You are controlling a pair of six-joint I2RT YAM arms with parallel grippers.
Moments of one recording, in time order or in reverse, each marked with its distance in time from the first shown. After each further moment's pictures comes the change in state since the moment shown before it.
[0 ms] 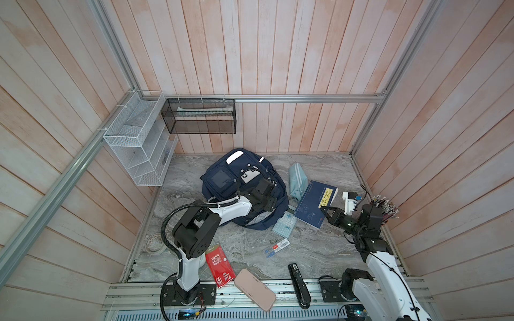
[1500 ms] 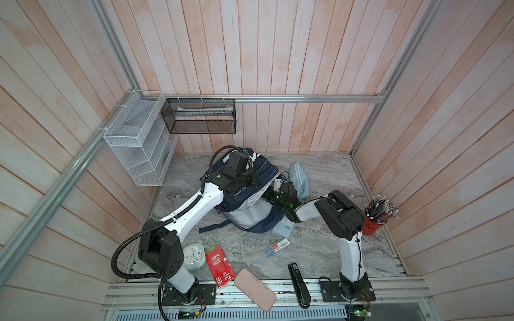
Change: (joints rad) left arm 0.187 -0.327 0.146 -0.242 0.320 -0.147; right arm 0.733 1.366 0.634 1.018 0.375 0.581
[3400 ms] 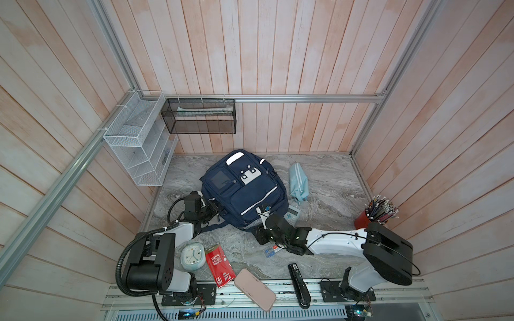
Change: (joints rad) left arm 0.497 -0.138 -0.931 0.756 0.181 -0.462; right arm 0.475 -0.515 -0.246 -0.737 0.405 -0.518
